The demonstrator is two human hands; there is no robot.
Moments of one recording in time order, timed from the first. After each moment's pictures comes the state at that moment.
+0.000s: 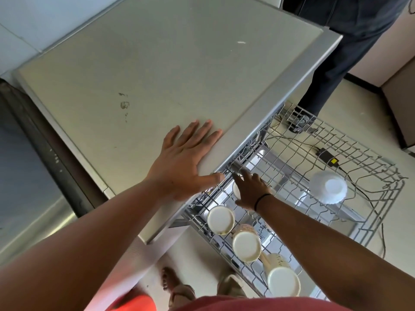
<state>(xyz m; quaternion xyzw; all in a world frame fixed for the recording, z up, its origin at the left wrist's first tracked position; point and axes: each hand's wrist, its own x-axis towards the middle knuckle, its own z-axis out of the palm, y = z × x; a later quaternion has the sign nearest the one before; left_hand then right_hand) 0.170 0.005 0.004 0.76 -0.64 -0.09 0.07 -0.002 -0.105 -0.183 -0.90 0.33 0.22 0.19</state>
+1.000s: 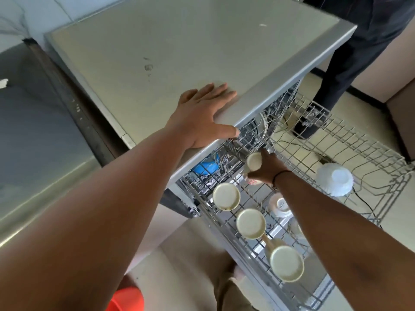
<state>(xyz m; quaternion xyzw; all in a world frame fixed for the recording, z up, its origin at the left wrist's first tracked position) 0.167 0.007 0.006 0.79 -0.60 -0.07 0.11 -0.019 -0.118 -0.178 -0.80 0.48 0.11 0.34</state>
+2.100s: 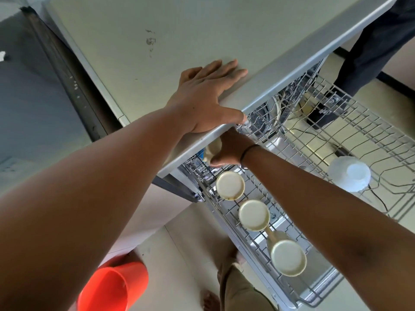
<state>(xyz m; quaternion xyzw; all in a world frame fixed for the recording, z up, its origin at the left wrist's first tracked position) 0.167 0.003 0.009 0.80 -0.58 -0.08 0.09 0.071 -0.070 -0.132 -0.91 0.25 0.16 0.29</state>
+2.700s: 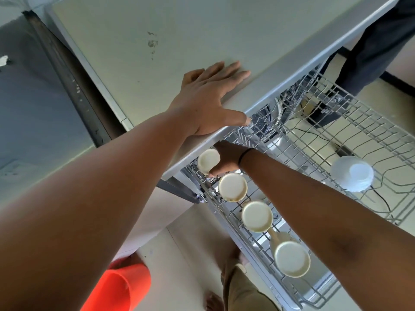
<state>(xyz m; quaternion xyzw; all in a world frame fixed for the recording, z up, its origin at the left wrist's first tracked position) 0.169 0.004 0.005 0.80 -0.59 -0.08 0.10 0.077 -0.065 -0.159 -0.91 0.19 0.23 0.30</state>
